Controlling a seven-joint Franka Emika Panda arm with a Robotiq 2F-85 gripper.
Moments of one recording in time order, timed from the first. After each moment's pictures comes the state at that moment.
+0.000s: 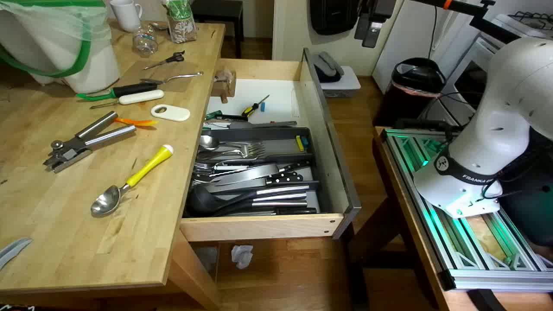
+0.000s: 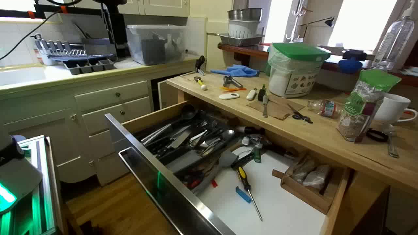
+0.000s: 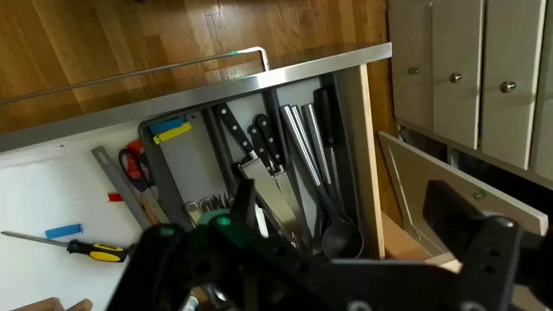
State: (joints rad) arm -0.09 -0.70 -0.24 -2.48 0.07 1.78 -0.16
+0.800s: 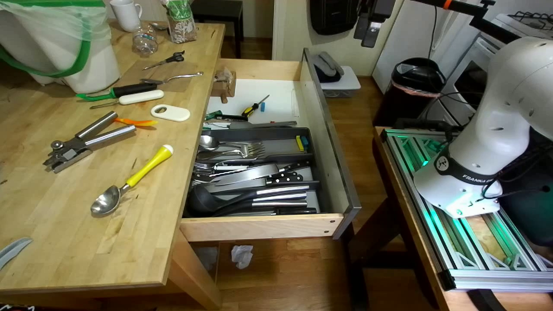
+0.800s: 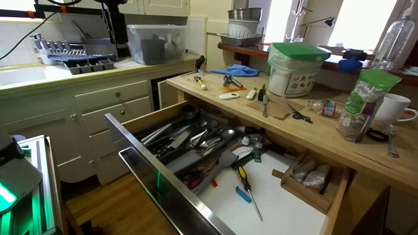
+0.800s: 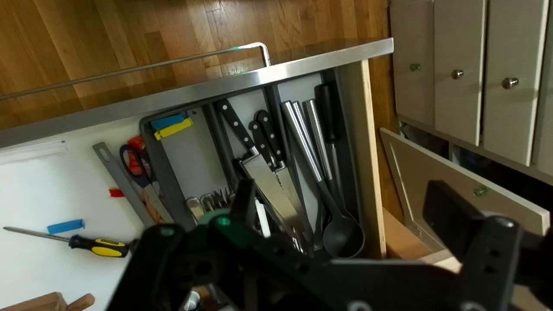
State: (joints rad) arm -0.09 -0.69 -0.24 -2.48 0.07 1.79 -0.16
